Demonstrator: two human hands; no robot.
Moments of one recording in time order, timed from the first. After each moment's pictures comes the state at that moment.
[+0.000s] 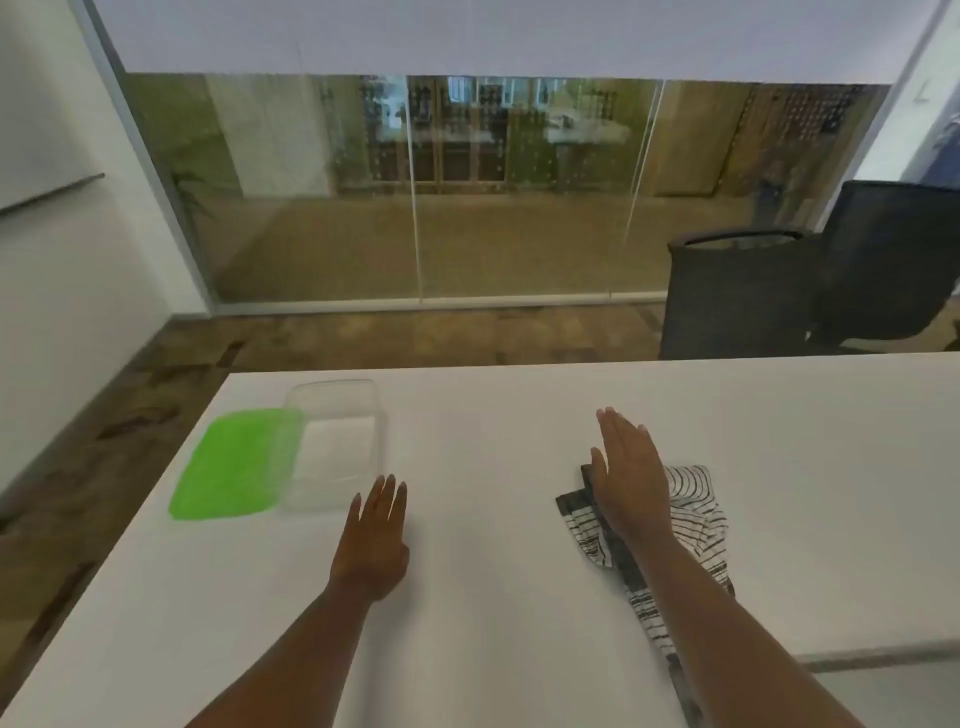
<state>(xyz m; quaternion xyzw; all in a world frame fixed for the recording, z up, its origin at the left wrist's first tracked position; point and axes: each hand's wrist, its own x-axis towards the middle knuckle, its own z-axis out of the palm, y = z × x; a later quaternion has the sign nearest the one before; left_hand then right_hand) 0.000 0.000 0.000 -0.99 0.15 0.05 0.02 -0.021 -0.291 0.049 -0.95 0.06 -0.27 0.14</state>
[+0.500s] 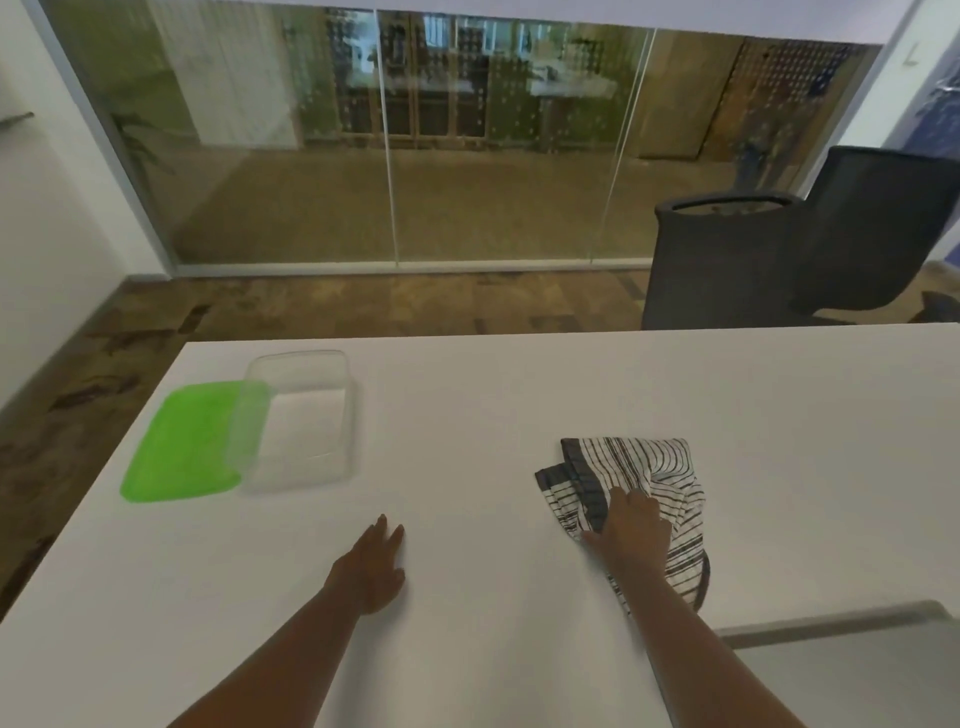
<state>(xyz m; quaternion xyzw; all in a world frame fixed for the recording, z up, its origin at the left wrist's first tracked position) -0.006 -0.013 -0.040 -0.95 0.14 0.29 -0.04 -0.057 -0.309 -0.012 -0.96 0.26 0.04 0.04</state>
